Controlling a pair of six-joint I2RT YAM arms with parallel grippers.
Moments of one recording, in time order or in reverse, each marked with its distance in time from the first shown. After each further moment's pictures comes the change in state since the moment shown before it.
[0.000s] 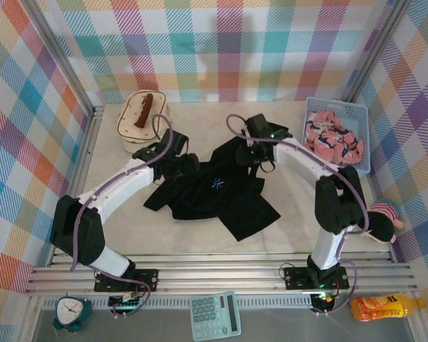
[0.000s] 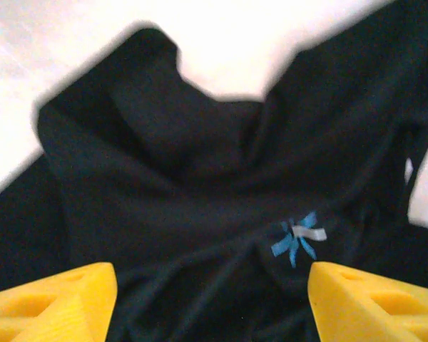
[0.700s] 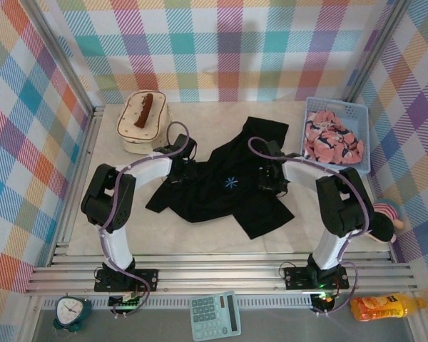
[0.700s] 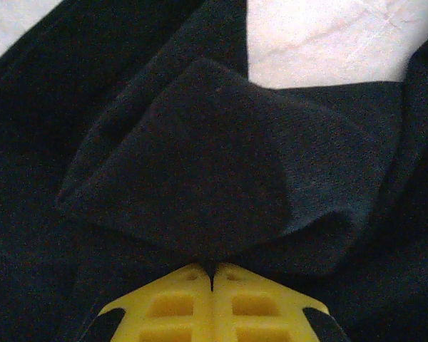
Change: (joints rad) left arm 0.028 0.319 0.033 0.099 0.031 0.057; right arm -0.118 -0.035 -0.344 0.060 0.056 0.313
